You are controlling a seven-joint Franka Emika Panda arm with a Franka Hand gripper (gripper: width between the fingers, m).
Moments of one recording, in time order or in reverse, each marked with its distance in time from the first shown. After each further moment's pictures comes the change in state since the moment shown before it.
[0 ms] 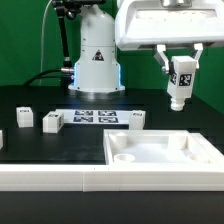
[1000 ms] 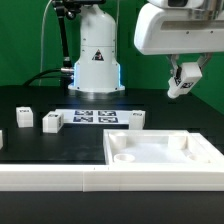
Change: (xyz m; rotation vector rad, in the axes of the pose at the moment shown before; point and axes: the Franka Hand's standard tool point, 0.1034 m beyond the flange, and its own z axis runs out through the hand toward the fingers) arm -0.050 -0.035 -0.009 0.023 -0.678 -0.055
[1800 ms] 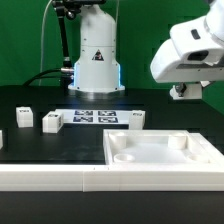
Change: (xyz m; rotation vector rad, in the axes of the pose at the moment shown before) arm -0.036 -0.041 0.049 0.006 -0.491 -0.001
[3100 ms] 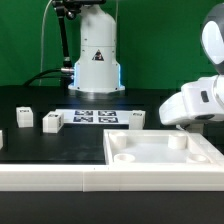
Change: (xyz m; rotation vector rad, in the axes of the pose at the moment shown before) arm 0.025 -0.031 0.086 -0.019 -0.295 0.040
